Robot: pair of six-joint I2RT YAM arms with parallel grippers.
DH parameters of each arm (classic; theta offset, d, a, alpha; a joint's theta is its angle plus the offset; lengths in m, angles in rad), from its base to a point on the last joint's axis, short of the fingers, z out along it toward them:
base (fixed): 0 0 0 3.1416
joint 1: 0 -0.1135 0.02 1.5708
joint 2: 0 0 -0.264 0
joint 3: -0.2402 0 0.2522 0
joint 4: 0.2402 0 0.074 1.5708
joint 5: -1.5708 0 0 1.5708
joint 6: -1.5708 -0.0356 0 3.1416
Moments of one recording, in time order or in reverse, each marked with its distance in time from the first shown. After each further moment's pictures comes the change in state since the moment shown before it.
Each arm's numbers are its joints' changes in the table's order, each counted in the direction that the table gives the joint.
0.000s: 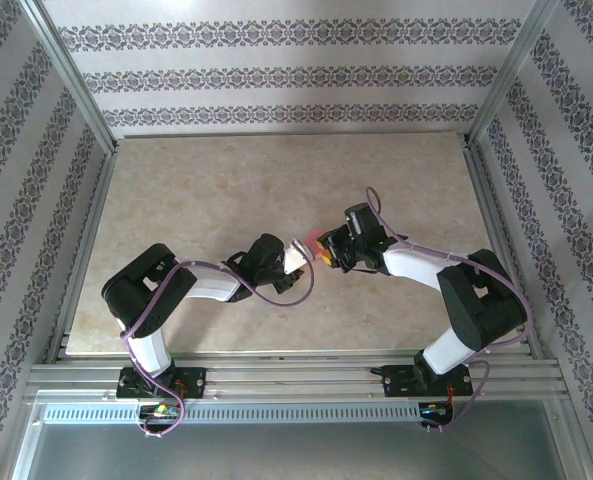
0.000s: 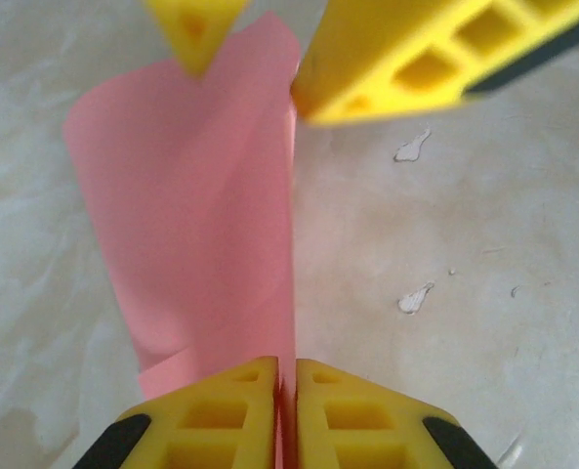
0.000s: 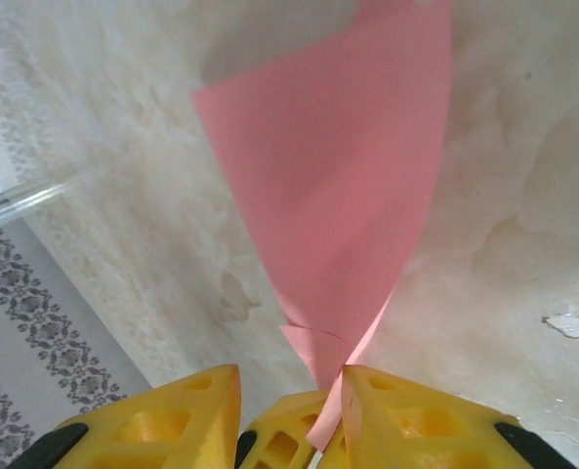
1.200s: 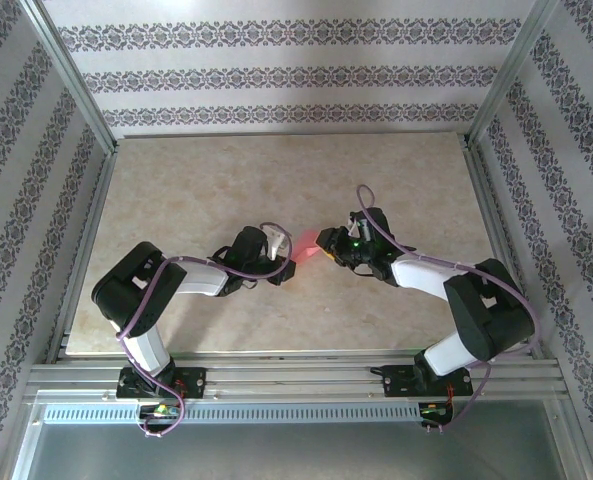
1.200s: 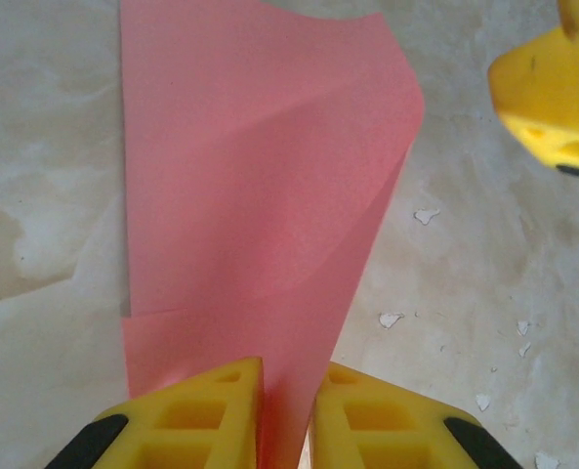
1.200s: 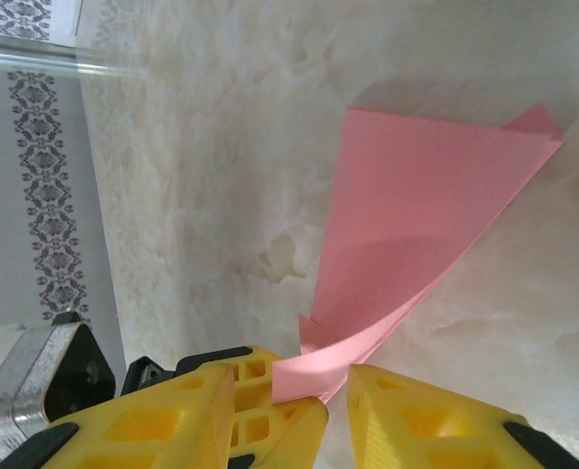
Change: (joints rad) left arm -0.111 -0.034 0.037 0.005 -0.204 0.636; right arm 0.015 -0.046 0.125 -0.262 0.095 0.420
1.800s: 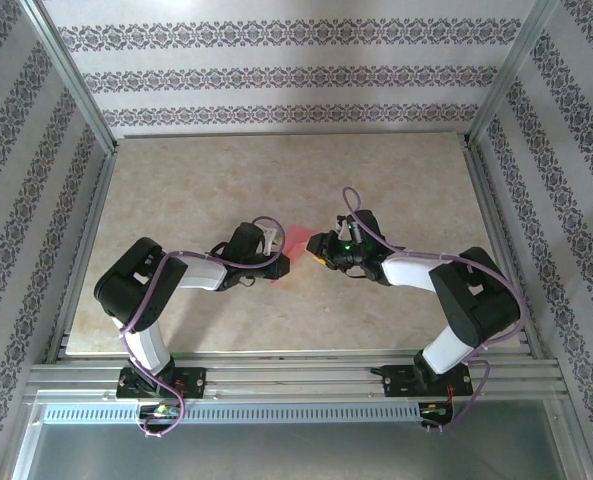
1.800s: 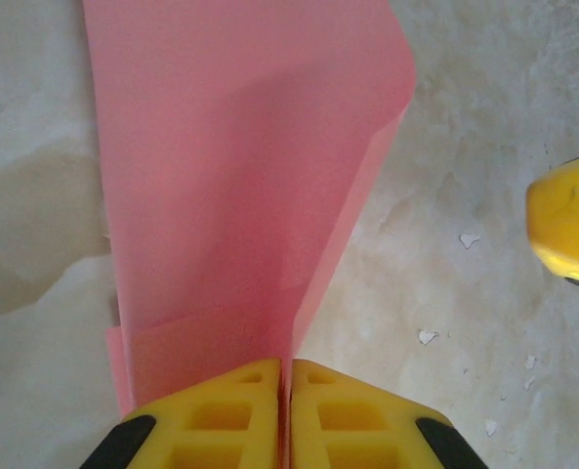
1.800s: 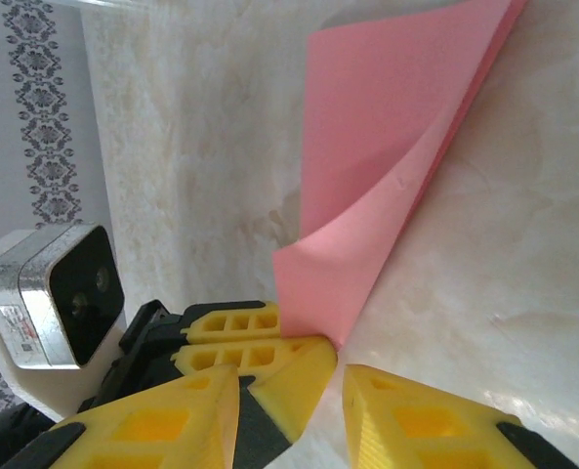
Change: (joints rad) left arm -0.047 0.028 -0.027 0.057 -0.037 0.152; right arm -0.039 0.097 -0.022 -0.071 0.080 0.026
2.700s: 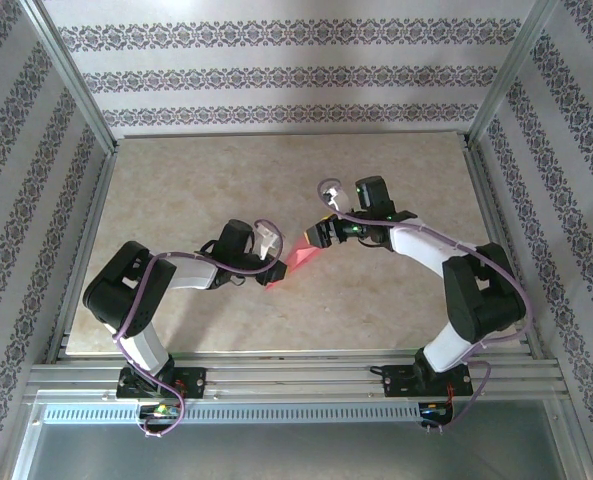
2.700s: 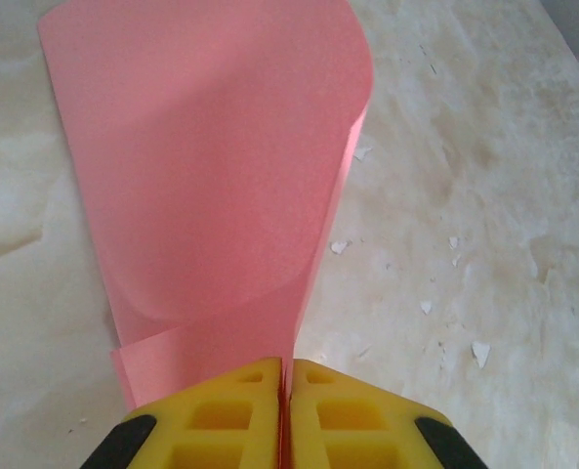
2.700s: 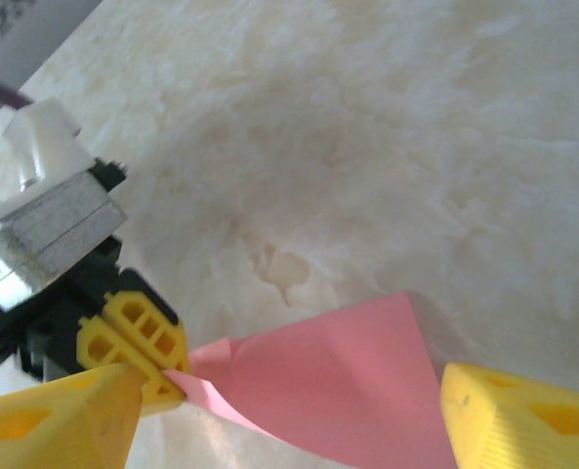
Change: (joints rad) left arm -0.065 -0.060 0.031 0.047 -0.248 -0.348; right arm 0.119 0.013 -0.317 0.444 0.171 1.118
